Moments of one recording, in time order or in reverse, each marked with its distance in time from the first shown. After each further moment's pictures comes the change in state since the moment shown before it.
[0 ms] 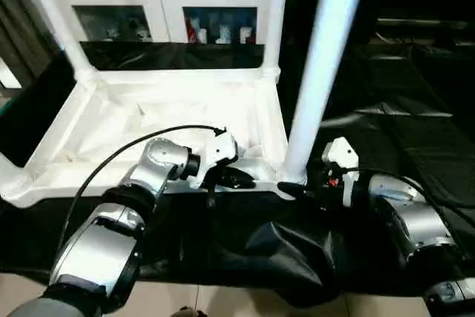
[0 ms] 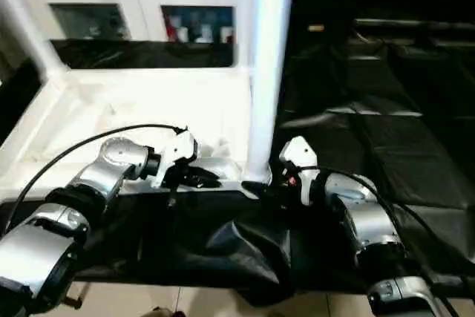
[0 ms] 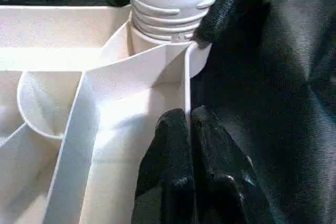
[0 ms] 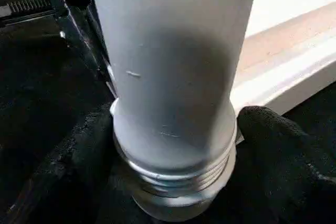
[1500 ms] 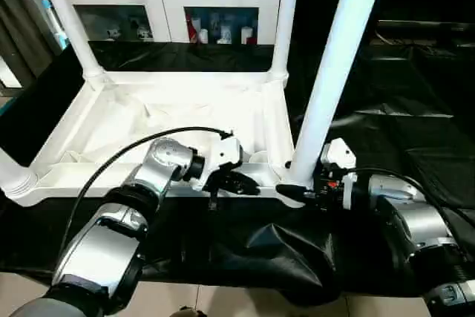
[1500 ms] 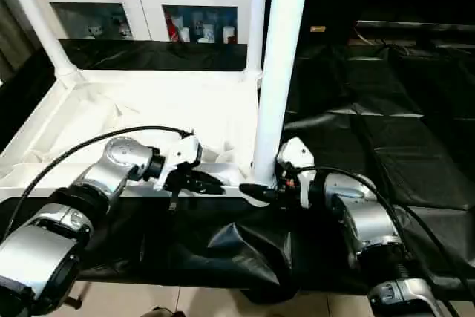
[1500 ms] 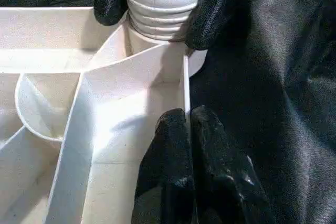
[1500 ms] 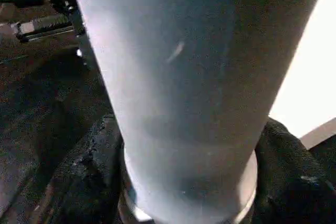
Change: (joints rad) left arm 0.000 -0.008 -0.017 -0.011 0.004 -0.007 -0.027; right arm 0.016 0.023 0.000 -0.056 0.013 0.054 0.013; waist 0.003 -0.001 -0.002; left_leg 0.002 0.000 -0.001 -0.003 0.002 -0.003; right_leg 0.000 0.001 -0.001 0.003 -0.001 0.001
